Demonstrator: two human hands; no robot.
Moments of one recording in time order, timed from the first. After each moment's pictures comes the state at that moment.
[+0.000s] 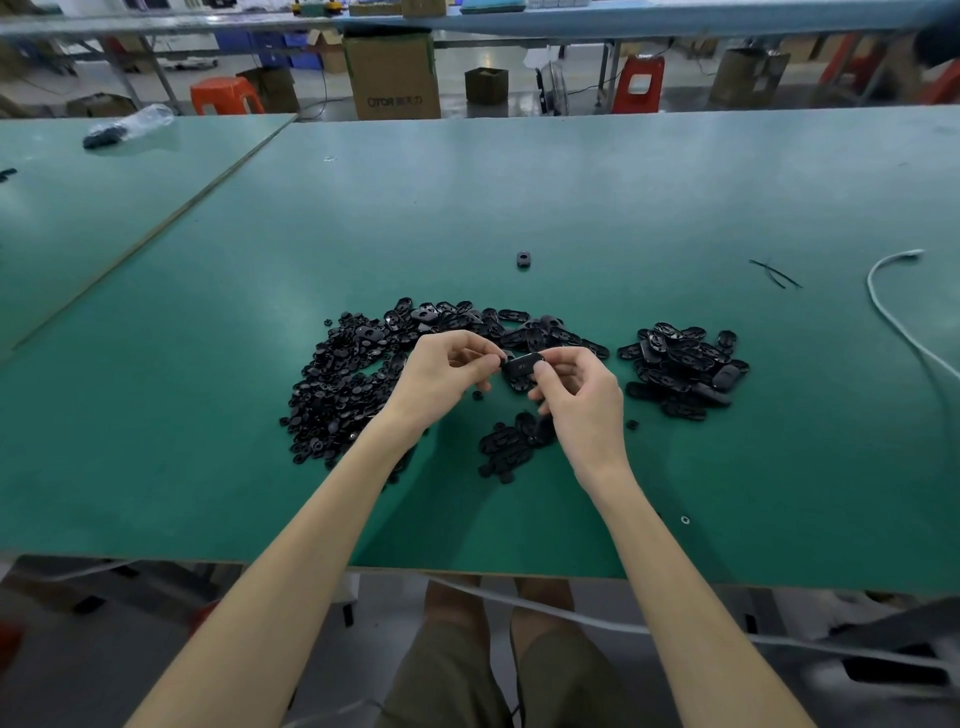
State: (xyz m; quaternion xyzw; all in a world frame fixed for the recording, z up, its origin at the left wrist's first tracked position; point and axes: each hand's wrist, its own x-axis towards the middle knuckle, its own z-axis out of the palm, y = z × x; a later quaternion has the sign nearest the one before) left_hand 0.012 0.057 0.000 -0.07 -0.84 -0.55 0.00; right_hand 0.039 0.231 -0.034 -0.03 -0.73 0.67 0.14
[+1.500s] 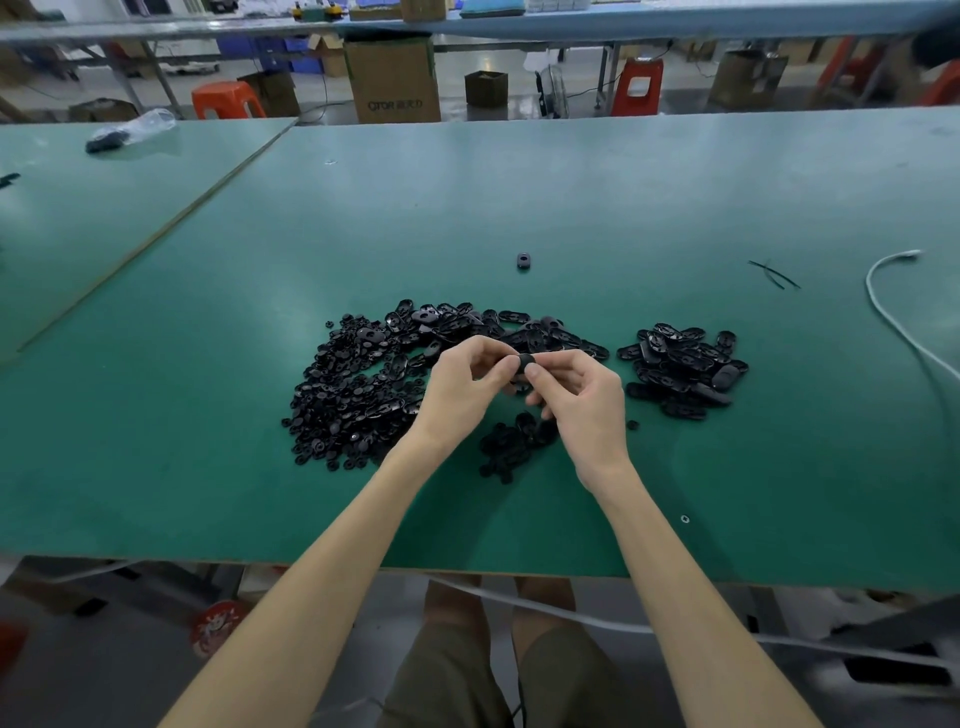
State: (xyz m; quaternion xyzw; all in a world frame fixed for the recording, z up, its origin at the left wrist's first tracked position) left_hand 0.018 0.083 -0.015 -0.07 -0.82 -0.57 0.05; right_hand 0.037 0.235 -0.037 -0.01 -0.71 0.70 0.12
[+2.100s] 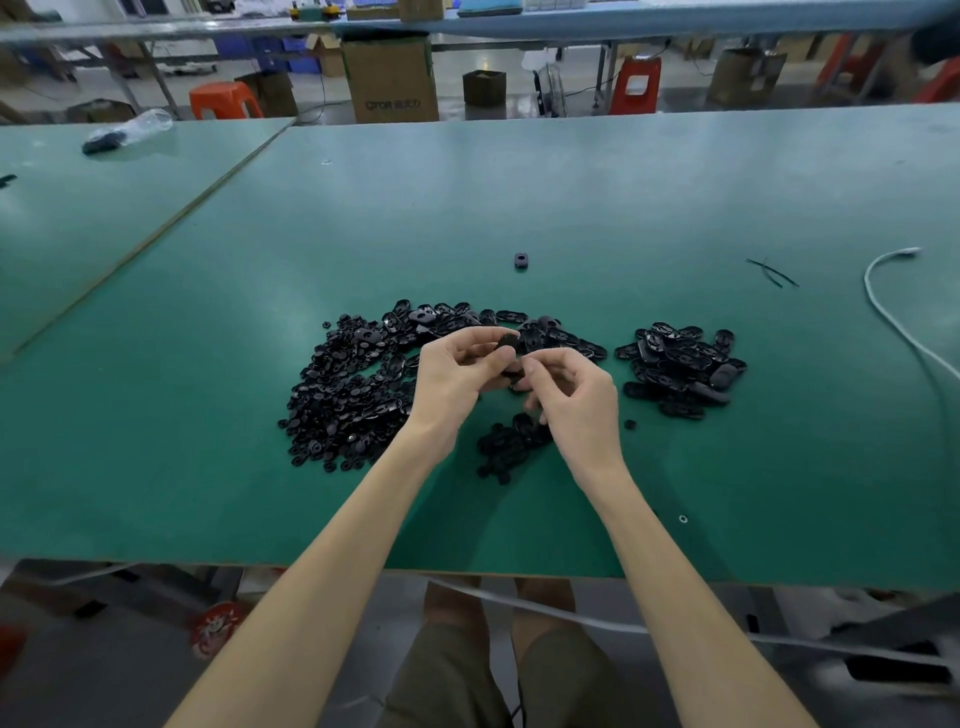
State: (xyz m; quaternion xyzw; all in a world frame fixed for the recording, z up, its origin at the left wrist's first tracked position) left_hand 0.018 0.085 -0.011 -0.02 -0.67 -0.74 0.02; right_hand 0.038 0.230 -0.035 0.00 -0.73 0.67 0.14
